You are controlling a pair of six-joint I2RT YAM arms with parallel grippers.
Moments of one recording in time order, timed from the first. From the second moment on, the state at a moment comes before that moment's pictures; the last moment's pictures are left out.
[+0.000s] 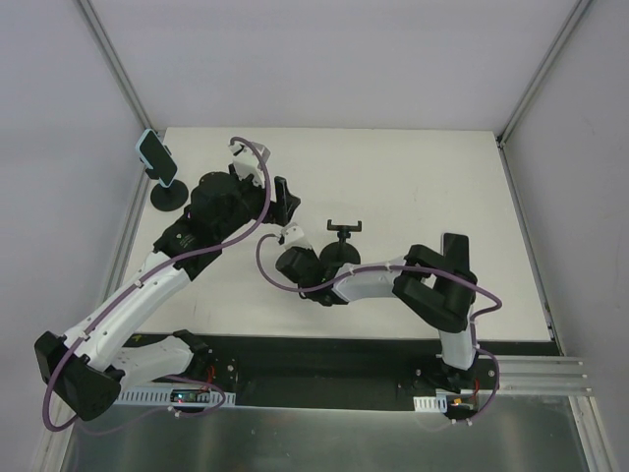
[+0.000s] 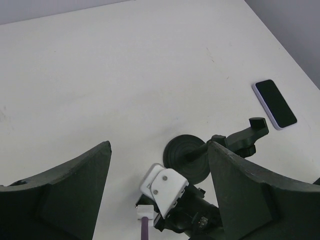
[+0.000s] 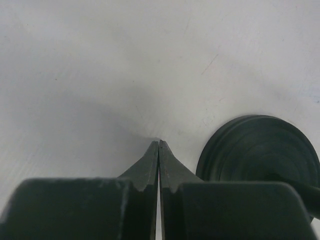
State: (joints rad) left arm -0.59 1.06 1.03 -0.24 0.02 -0.24; right arm 1.15 1.95 1.08 0.06 0.62 0.30
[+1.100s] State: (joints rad) left arm -0.59 1.05 1.03 -0.24 0.01 -0.24; right arm 0.92 0.86 0.49 -0.25 0.62 0.69
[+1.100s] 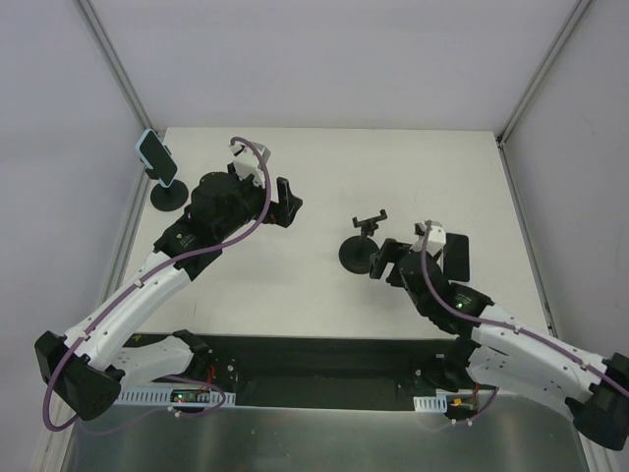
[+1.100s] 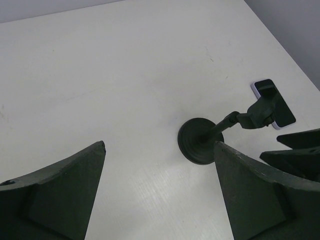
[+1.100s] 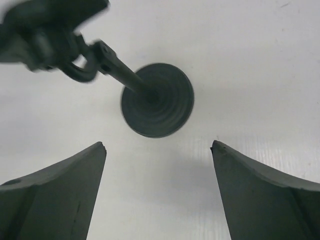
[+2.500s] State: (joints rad) left arm -0.59 1.07 1.03 -0.24 0.07 -0.26; right arm 0.64 1.18 0.98 -0.42 0.32 1.16
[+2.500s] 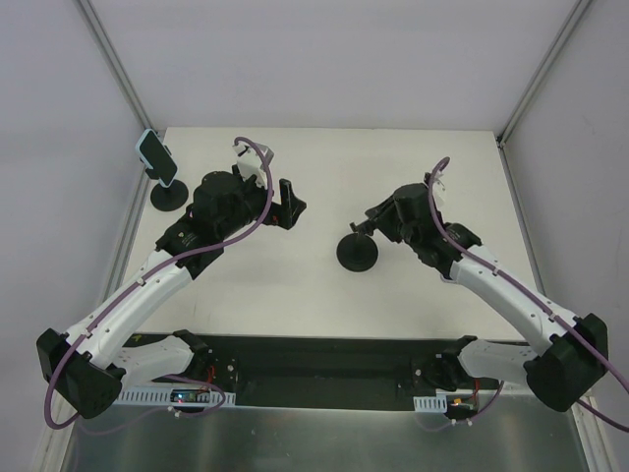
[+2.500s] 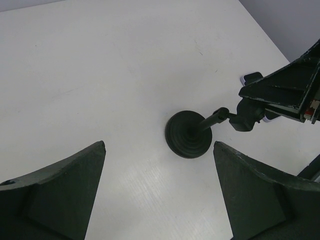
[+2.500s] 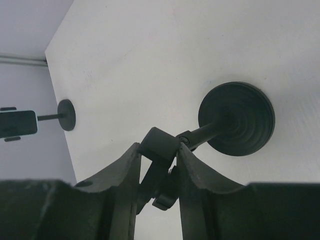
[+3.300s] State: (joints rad) left arm -0.59 1.06 1.03 -0.24 0.10 -0.26; right arm 0.51 1.59 1.71 -1.12 -0.60 0.02
